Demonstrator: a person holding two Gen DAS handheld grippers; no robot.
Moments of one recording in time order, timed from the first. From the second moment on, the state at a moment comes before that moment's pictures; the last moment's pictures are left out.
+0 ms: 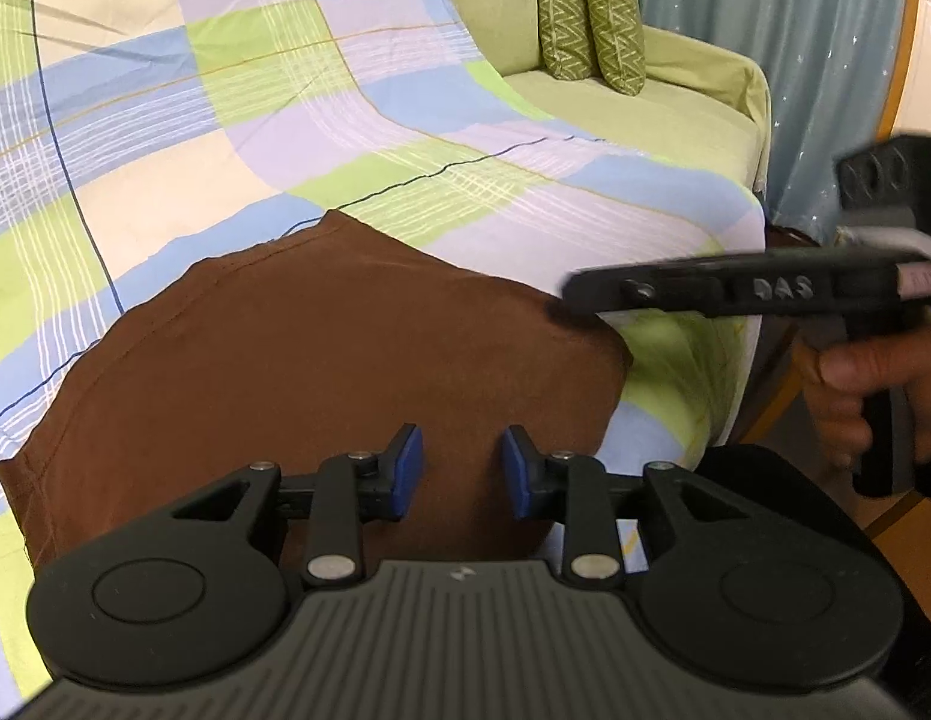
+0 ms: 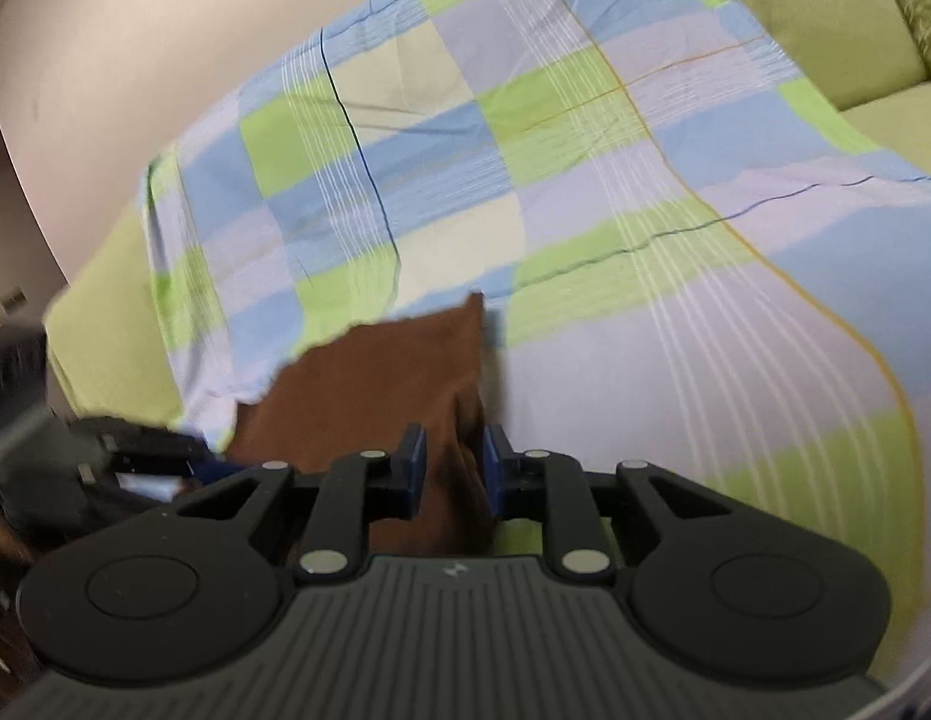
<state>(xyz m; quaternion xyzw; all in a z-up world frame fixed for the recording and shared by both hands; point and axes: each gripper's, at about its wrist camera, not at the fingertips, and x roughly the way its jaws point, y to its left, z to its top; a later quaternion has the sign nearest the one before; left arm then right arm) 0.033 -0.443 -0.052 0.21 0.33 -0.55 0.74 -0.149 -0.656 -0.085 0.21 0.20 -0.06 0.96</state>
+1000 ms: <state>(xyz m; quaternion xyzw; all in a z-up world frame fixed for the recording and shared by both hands) 0.059 -0.427 -0.058 0.18 0.32 -0.52 0.77 -0.036 -0.690 -0.073 0.15 0.25 -0.05 0.95</state>
